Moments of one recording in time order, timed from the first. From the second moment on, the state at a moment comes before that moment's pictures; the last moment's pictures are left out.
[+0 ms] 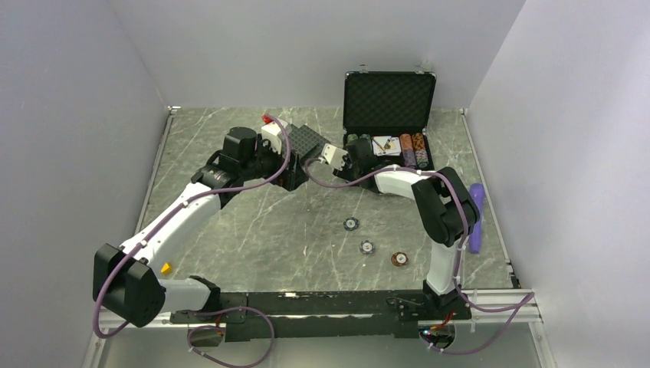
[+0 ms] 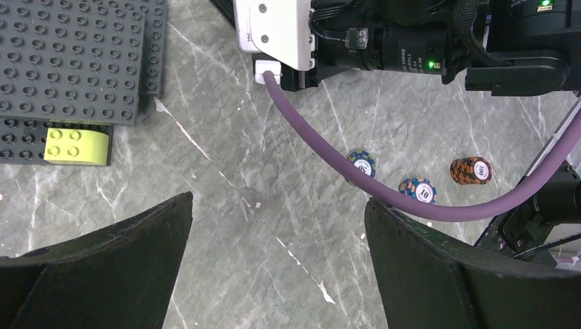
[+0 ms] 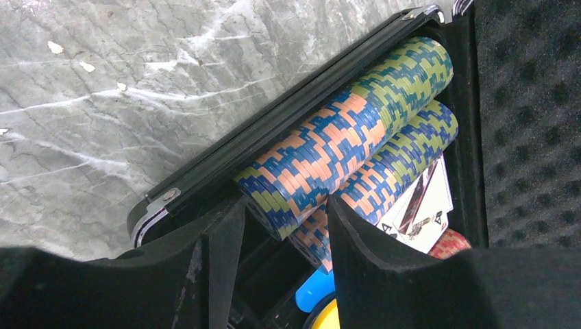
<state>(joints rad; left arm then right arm) -0.47 1.27 1.06 -0.27 0.37 -0.12 0.51 1.91 1.12 0.06 0.12 -0.81</state>
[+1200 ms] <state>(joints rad) -0.58 1.22 1.03 -0.27 0.16 -0.04 0.28 1.24 0.76 0.19 -0.23 -0.17</state>
